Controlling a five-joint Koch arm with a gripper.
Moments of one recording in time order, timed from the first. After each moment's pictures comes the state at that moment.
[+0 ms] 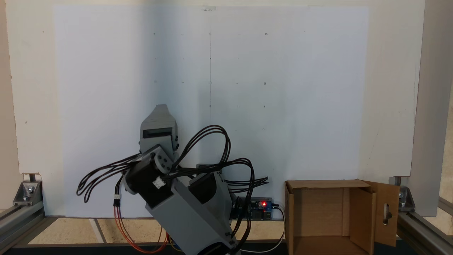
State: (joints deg) arm -35.4 111.3 97.4 69.1 27.8
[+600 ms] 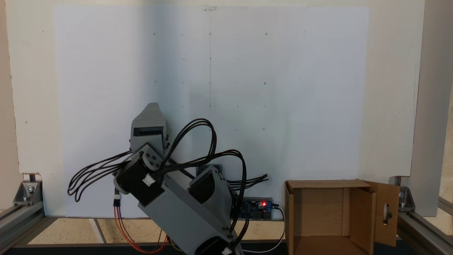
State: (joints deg) arm -40.9 108.9 97.5 64.2 37.5
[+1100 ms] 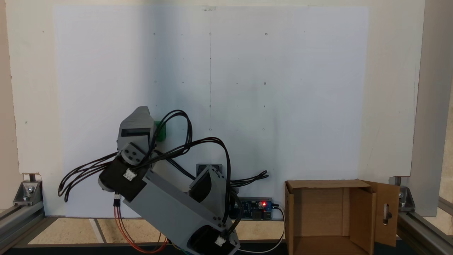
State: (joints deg) arm -49.6 103.1 97.5 61.4 45.7
